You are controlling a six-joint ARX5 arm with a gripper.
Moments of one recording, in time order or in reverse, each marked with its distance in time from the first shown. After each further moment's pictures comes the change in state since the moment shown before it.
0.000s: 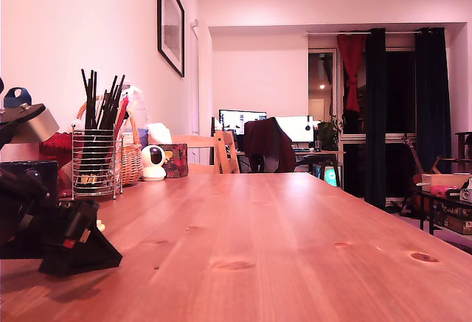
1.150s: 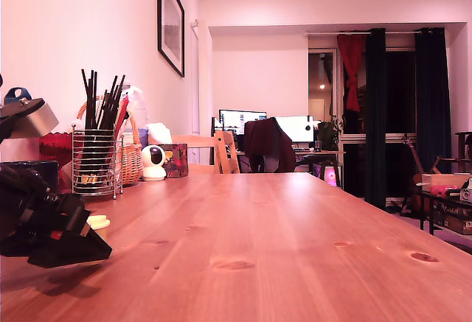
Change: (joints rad) arm 0.000 -0.023 0.000 -0.012 0.000 0.000
